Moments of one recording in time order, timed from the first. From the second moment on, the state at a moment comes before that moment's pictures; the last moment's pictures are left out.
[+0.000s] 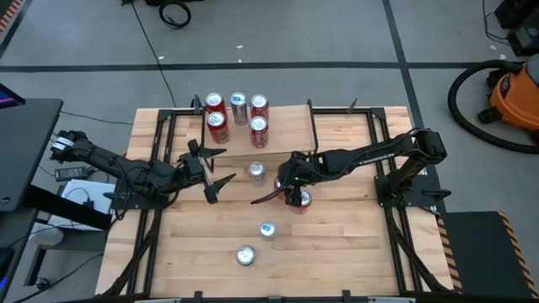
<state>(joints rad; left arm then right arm) -0.35 0.86 0.57 0.28 -0.74 0.09 0.07 1.65 1.18 -0.49 0.18 0.17</state>
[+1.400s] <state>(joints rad) -0.35 0.86 0.57 0.27 -0.74 0.09 -0.01 1.46 1.18 -0.51 0.12 0.24</state>
